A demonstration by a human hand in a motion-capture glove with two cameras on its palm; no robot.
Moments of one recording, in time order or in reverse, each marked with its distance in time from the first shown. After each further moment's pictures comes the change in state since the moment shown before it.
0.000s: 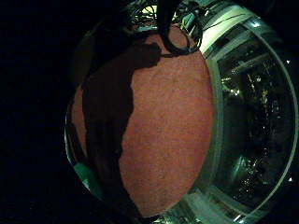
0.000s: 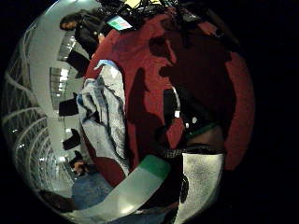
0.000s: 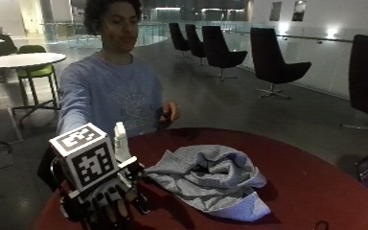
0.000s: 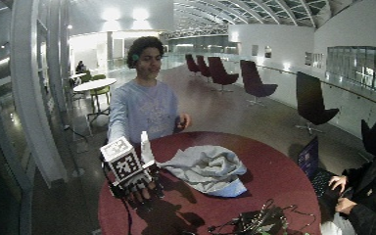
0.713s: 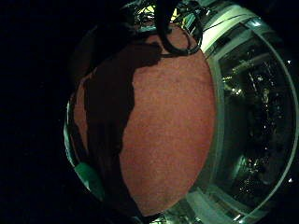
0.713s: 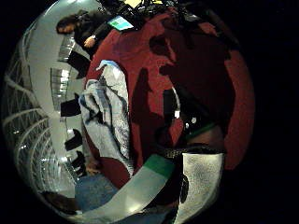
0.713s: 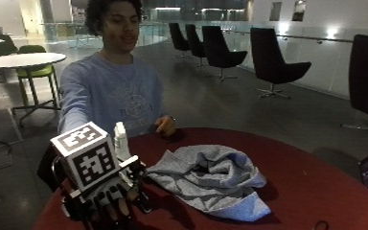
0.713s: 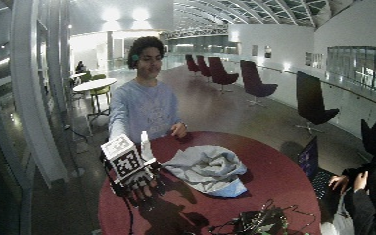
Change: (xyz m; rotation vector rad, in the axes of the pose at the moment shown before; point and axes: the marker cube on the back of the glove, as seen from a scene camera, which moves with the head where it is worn) arm -0.003 0.001 0.001 -0.014 -0.016 0.011
